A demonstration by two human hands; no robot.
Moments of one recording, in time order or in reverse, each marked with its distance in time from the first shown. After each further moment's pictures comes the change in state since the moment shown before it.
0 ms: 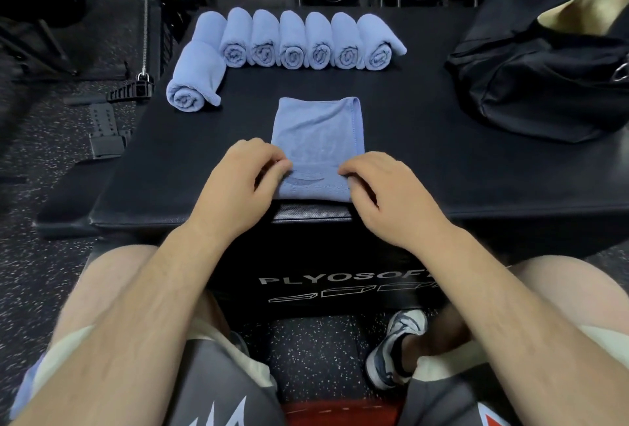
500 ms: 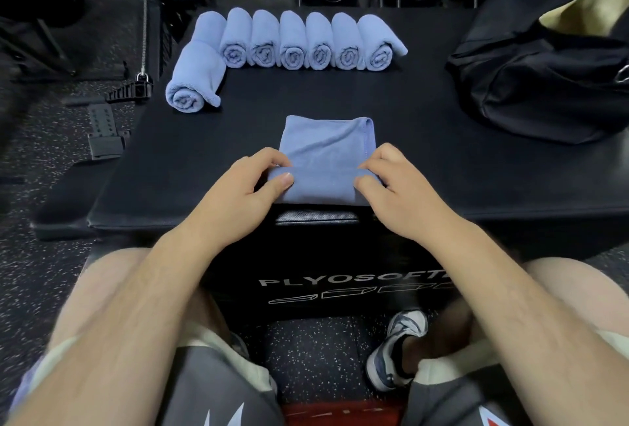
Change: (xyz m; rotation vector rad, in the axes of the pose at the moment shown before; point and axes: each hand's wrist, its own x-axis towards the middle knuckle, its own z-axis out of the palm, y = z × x) left_hand -0.007 0.002 -0.005 -0.246 -0.197 -0.184; right_hand 0.006 0.001 -0.009 0.245 -0.115 0.321
